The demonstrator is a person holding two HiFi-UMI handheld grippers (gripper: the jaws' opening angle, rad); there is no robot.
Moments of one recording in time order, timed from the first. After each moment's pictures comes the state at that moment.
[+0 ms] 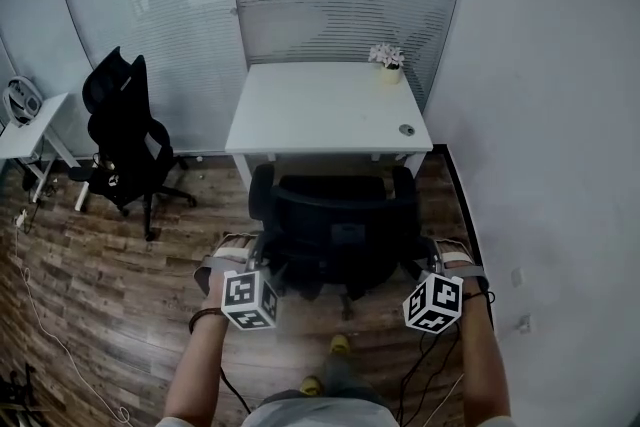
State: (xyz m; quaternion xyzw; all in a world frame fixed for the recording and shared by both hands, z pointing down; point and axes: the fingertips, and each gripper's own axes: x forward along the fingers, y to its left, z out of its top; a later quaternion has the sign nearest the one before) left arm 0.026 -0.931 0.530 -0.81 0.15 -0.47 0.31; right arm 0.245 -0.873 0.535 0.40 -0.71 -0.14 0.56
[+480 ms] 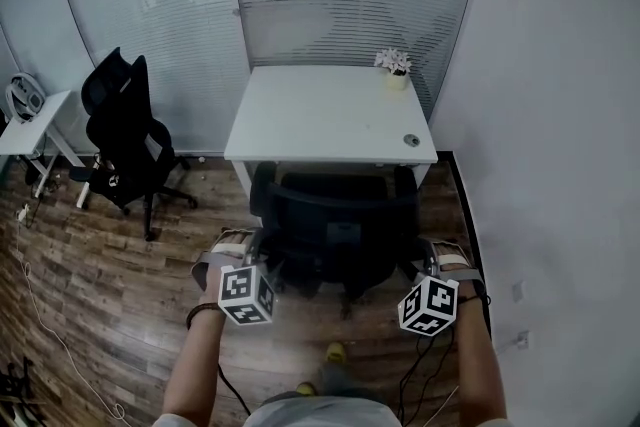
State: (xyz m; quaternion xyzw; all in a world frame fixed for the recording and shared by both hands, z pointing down) left arm 0.050 -0.992 0.530 -0.81 0.17 -0.48 0.30; right arm 0.268 -0.934 0.534 0.40 -0.71 -0.16 0.56
